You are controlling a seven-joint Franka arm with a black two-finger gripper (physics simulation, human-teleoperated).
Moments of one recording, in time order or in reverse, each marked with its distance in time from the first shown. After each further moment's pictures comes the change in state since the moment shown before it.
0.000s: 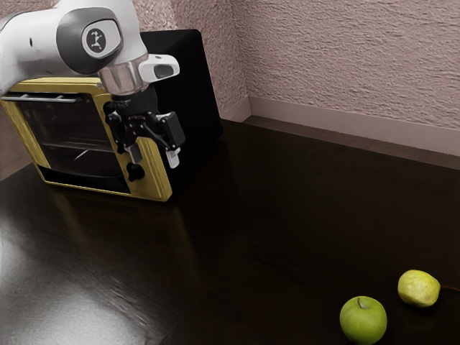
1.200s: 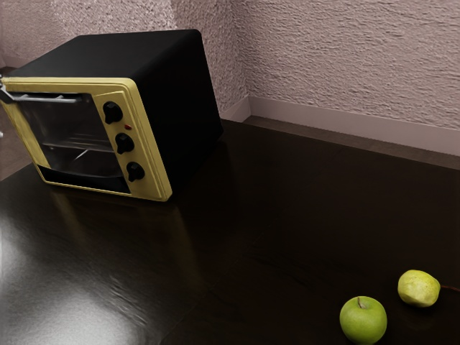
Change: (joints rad) arm 0.025 -0.236 0.531 -0.163 -0.137 0.343 1.720
